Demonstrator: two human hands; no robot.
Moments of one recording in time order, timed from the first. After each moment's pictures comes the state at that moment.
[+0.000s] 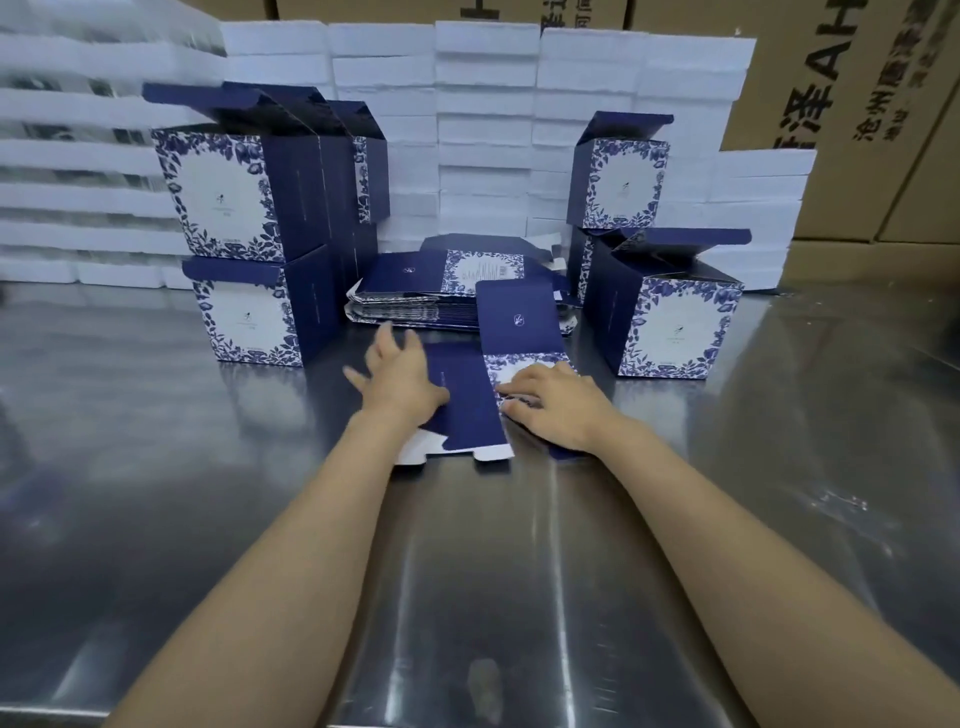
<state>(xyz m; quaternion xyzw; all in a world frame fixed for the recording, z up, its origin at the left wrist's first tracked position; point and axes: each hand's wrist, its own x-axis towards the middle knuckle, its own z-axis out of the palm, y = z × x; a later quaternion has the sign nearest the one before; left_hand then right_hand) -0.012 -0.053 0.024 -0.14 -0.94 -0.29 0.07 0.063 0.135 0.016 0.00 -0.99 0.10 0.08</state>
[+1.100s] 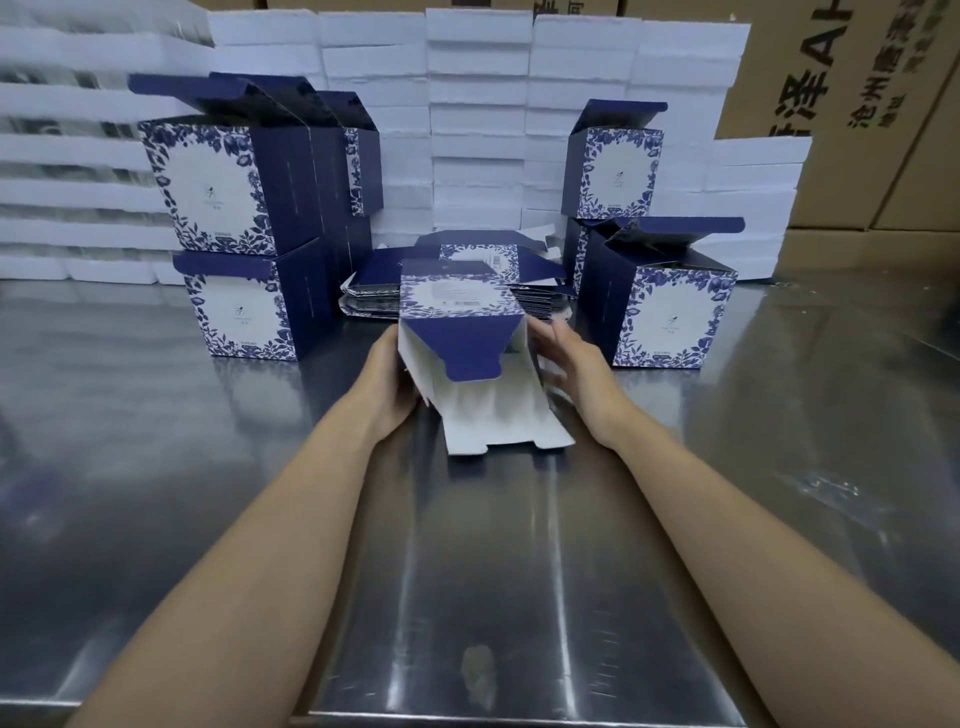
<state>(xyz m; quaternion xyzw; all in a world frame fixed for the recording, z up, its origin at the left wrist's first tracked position) -0.004 -0.052 0.031 -0.08 -0.54 -0.83 -0.15 0.075 0.141 0.019 0.00 -0.74 0.66 0.14</state>
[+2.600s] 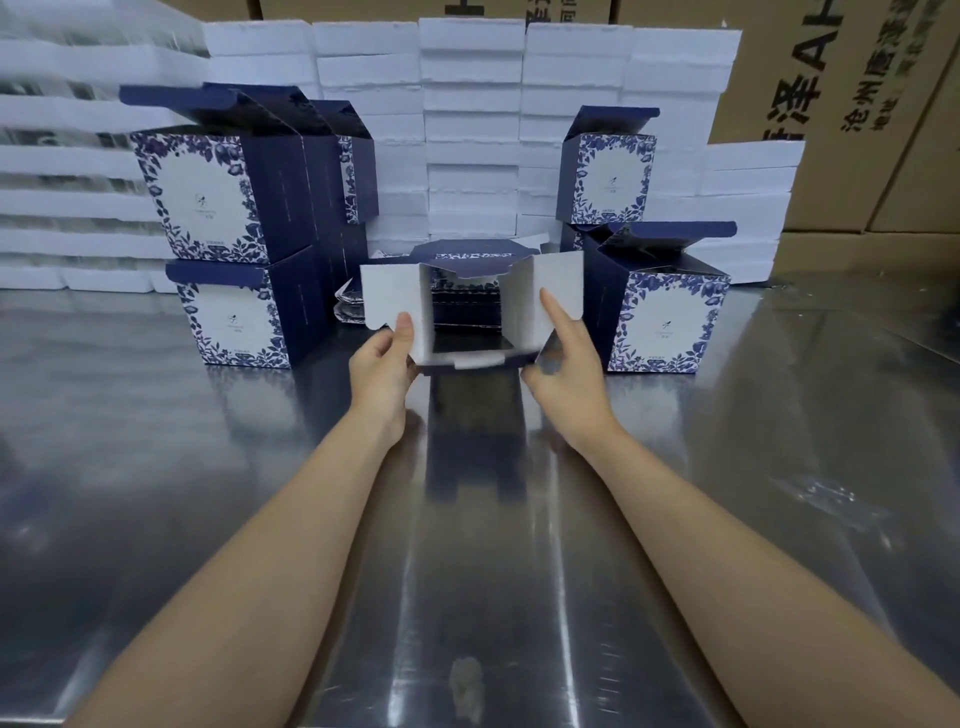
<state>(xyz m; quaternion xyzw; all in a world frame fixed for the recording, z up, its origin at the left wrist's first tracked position) -0.012 -0.042 0.017 -0.08 -0.57 -0.82 0.02 0.077 0.126 0.017 0.01 -0.80 0.47 0.38</state>
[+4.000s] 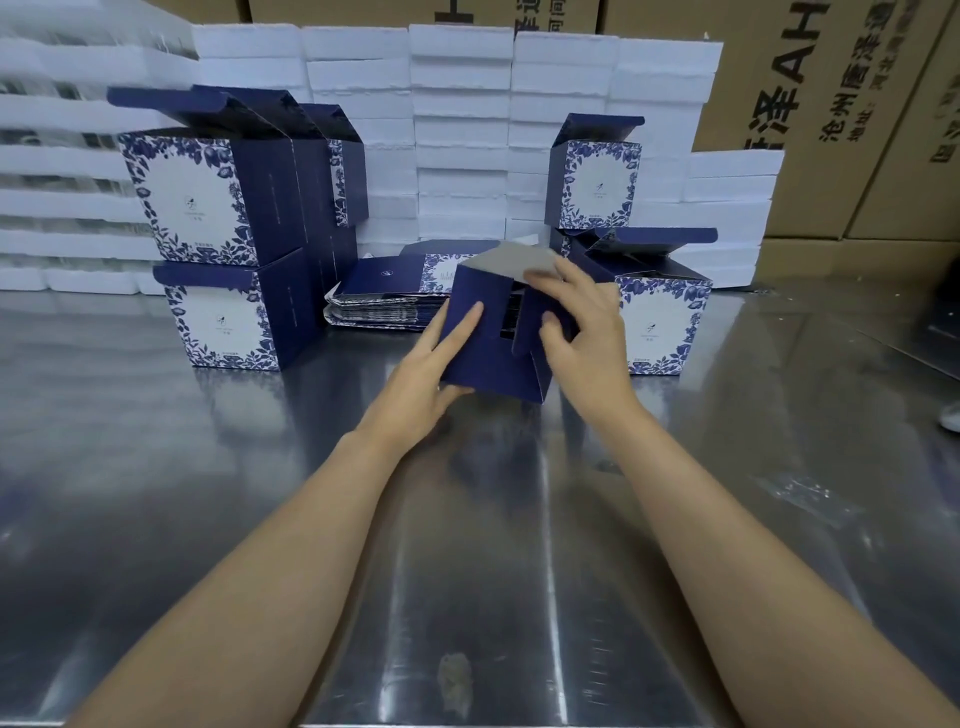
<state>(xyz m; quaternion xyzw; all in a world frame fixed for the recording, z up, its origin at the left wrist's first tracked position) 0.002 -0.037 0.011 -0.48 -0.77 -0.38 0.19 0.099 0.130 0.061 0.04 -0.81 0.33 0.49</state>
